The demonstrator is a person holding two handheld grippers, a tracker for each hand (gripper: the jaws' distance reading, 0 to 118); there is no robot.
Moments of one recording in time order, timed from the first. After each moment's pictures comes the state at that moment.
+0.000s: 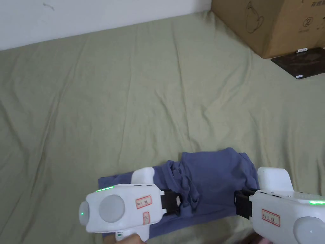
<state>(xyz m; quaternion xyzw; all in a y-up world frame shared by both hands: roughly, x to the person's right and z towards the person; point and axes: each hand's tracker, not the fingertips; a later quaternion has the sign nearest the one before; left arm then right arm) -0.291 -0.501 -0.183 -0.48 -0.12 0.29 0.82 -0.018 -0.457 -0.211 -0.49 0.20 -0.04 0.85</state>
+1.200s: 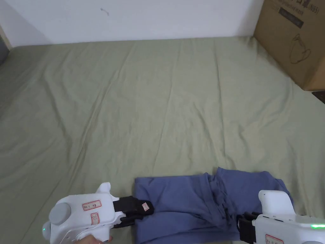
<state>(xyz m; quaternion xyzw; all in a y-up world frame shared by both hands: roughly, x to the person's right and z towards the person) -0.453 -0.552 -0.098 -0.41 -0.06 0.53 0.74 -0.089 -0.448 -0.190 -0.50 0.26 0.05 0.83</state>
